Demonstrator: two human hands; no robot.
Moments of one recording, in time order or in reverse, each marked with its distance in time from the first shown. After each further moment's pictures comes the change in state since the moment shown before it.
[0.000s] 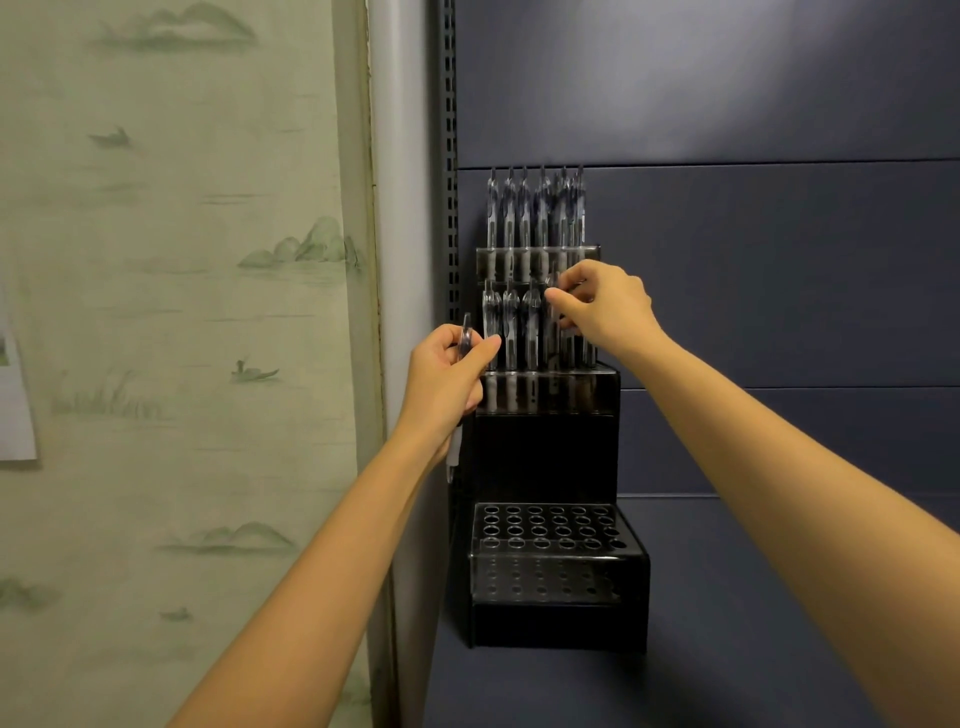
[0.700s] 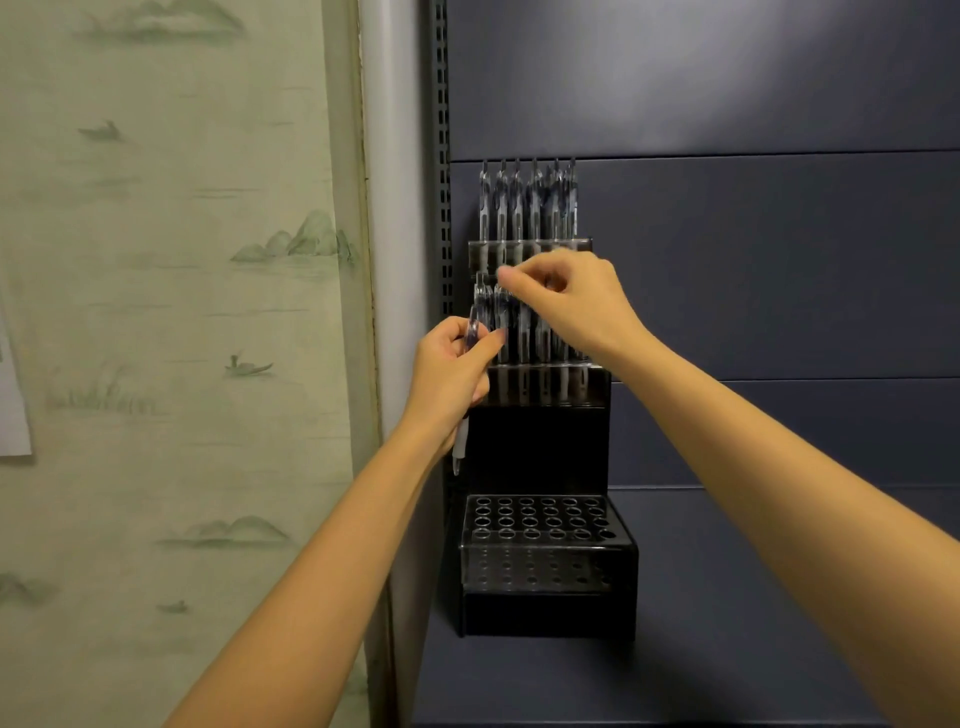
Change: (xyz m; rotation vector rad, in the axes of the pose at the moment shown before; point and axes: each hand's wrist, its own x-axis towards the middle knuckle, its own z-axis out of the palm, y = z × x) left_hand -0.001 0.001 0.014 -0.010 -0.004 -0.013; right_hand -0.025 -0.025 -0.003 0.065 -0.021 -0.251
